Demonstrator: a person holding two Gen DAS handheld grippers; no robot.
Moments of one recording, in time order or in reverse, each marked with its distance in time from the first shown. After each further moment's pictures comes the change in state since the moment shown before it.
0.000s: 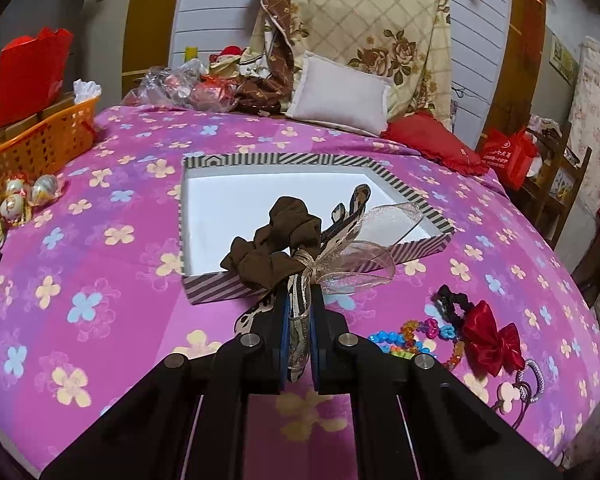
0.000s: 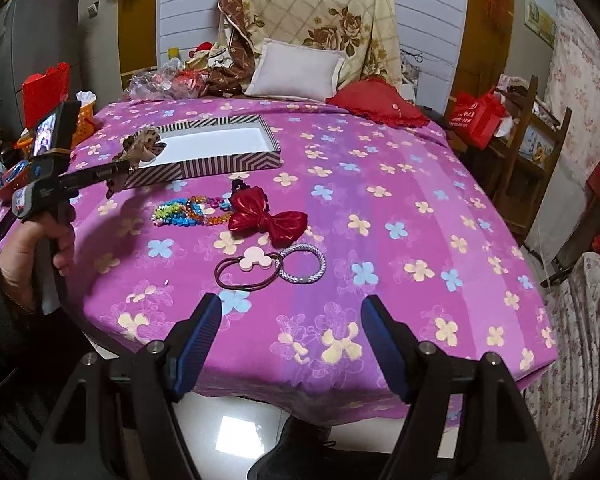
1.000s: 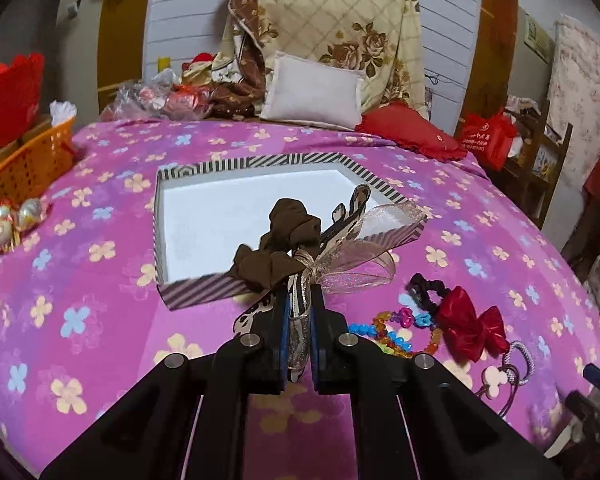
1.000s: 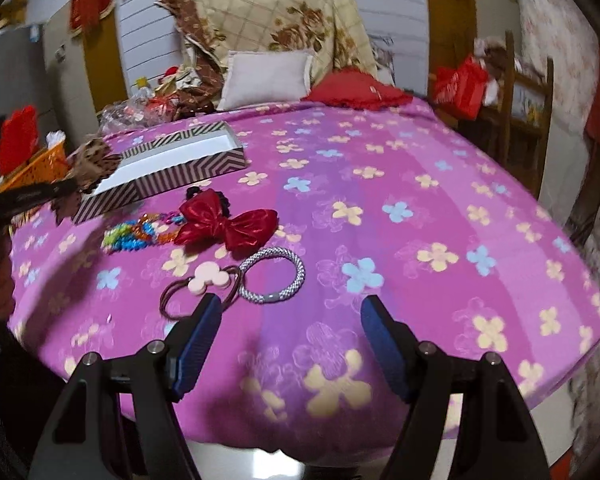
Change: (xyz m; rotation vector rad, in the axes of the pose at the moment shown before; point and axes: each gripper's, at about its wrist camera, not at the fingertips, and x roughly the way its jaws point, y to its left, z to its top) left arm -0.005 -0.022 0.001 0.077 0.010 -0.052; right arm 0.078 -0.038 -0.021 0.138 -0.085 0.008
